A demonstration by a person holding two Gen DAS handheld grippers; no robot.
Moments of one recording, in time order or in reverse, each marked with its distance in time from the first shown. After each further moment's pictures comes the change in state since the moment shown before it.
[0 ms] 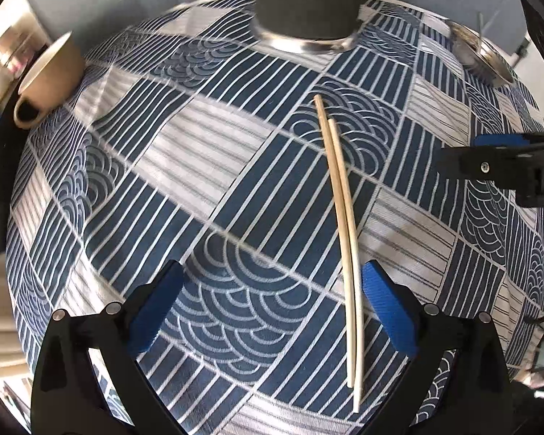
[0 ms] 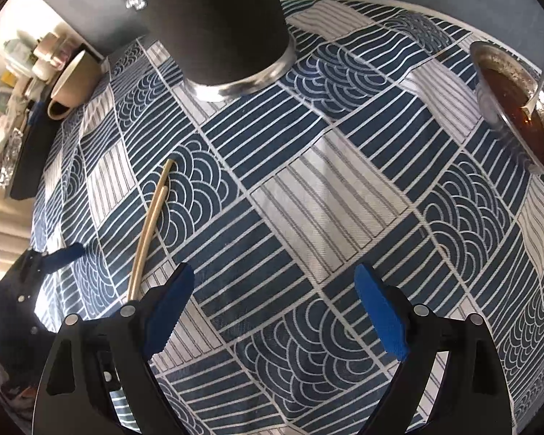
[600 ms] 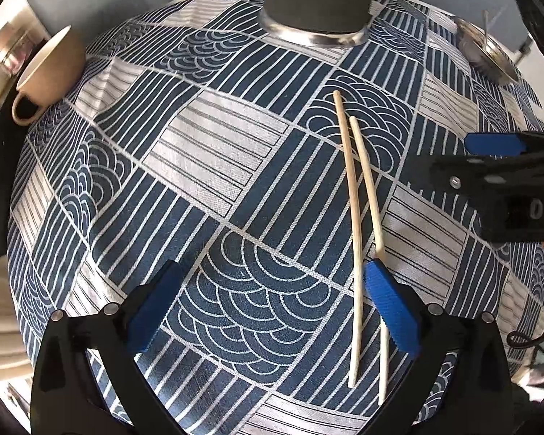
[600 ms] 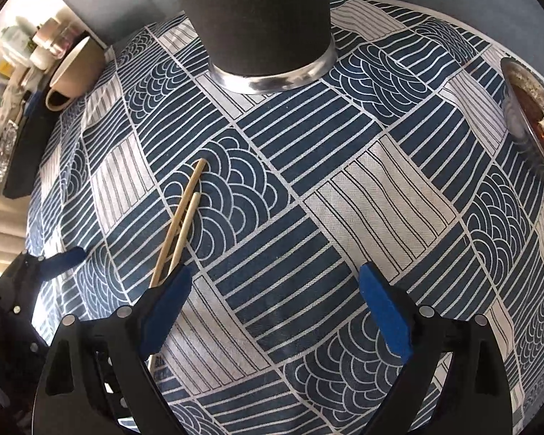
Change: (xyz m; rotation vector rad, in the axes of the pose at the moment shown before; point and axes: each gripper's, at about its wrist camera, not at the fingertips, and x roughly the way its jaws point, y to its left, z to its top) left arm 0.002 0.023 0.008 0.045 0.009 0.014; right arm 0.015 0.036 0.008 -0.003 -0.001 -0.056
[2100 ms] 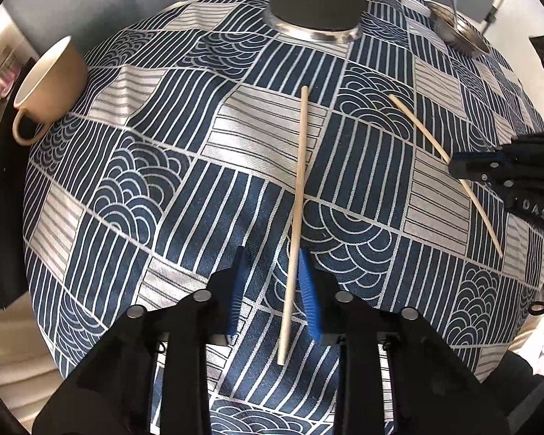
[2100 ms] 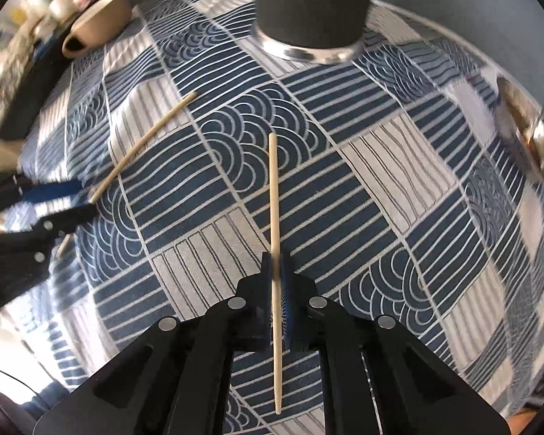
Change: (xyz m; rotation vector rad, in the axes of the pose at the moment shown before) left arm -0.025 0.059 -0.021 0.136 0.021 -0.062; right arm -0.014 0.036 -0.045 -0.056 0.023 -0.028
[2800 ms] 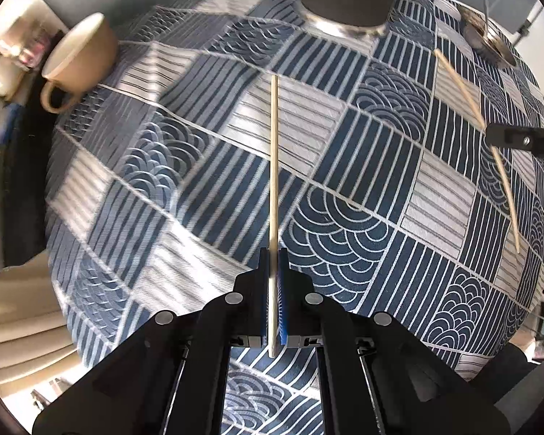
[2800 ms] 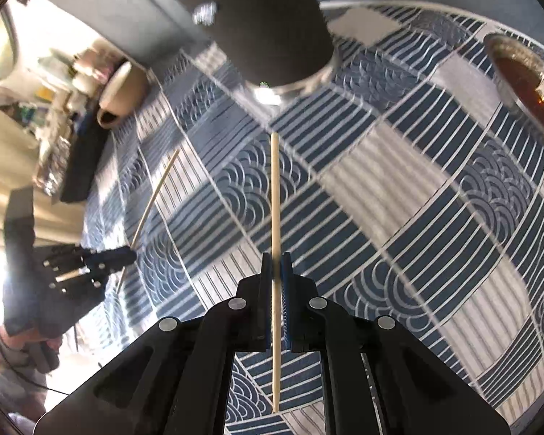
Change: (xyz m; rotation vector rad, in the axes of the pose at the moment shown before) left arm -0.030 -0.007 0.000 -0.098 0.085 0.092; right arm -0.040 -0.067 0.016 0.103 -0.092 0.294
